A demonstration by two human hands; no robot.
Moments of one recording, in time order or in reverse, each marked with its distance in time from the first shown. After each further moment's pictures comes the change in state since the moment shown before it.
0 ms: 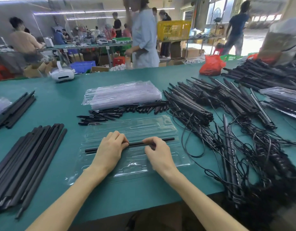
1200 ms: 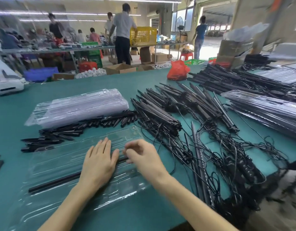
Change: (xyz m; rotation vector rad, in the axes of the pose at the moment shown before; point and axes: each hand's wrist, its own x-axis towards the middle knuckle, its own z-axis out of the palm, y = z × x) left_hand 0.065 0.052 0.060 0.167 -0.262 -0.152; right_hand 0.029 -0.002 -0.067 0.270 0.024 0.043
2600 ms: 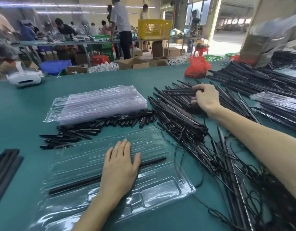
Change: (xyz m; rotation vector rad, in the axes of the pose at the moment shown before) left_hand -0.005 0.002 0.001 -0.102 0.030 -0.005; right_hand 0.193 -0.041 -0.141 -0.484 0.513 -0.056
